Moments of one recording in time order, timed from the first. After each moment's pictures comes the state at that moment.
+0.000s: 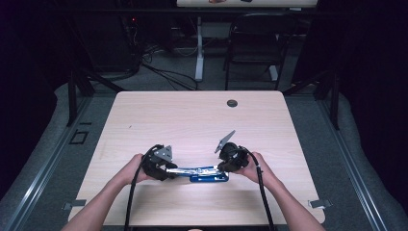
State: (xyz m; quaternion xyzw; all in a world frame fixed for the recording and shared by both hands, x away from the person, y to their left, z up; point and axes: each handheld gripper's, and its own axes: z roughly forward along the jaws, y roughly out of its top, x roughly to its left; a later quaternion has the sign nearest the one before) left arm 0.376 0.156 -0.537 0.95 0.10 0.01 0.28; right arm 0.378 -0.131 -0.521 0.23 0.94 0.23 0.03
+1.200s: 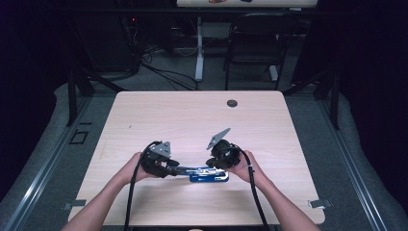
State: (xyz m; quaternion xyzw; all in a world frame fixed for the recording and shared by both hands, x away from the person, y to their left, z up) left arm 0.377 0.158 -0.525 0.94 0.11 0.00 0.33; right arm 0.377 -0.106 -0.510 0.22 0.93 0.30 0.04
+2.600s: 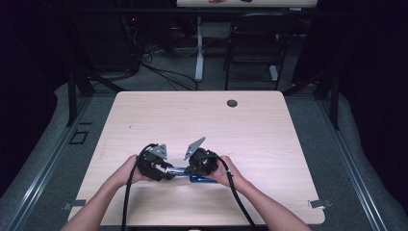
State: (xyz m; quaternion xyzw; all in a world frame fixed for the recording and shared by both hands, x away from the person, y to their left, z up) left arm 0.376 0.170 -0.535 0.95 0.14 -0.02 0.28; right arm 0.367 -0.043 -0.530 0.15 0.94 0.31 0.04
